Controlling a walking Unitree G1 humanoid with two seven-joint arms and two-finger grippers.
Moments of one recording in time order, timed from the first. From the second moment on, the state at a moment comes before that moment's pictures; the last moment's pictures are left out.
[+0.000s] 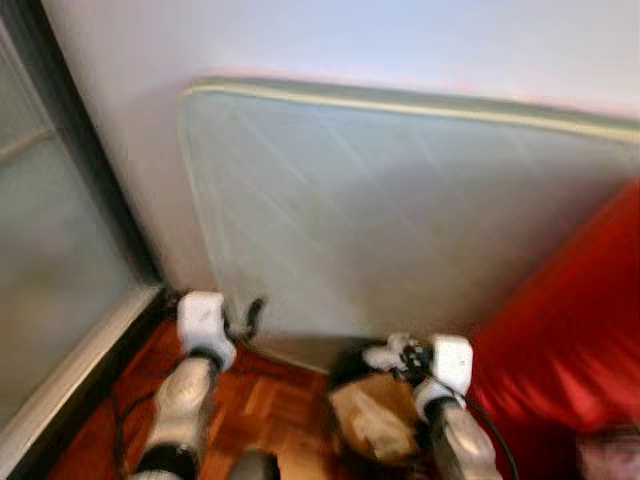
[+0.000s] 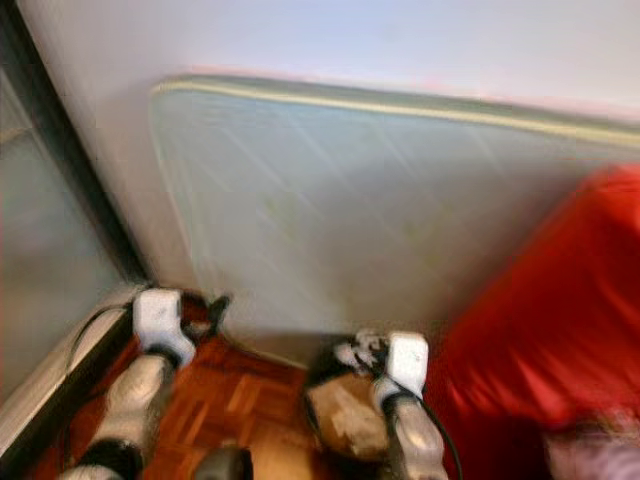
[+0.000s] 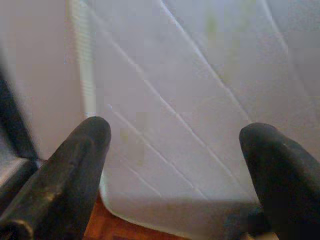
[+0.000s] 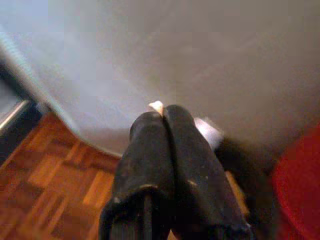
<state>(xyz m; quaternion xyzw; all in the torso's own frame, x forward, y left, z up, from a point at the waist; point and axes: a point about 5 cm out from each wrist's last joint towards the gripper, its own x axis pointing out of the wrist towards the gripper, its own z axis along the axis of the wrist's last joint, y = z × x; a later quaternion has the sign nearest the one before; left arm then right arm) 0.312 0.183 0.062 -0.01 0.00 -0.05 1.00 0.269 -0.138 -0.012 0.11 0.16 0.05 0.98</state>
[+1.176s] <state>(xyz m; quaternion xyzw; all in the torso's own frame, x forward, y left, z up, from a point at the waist) 0.302 0.189 0.048 -0.03 0.03 -0.05 1.00 0.271 -0.130 -0.014 0.10 0.18 0.06 0.98</state>
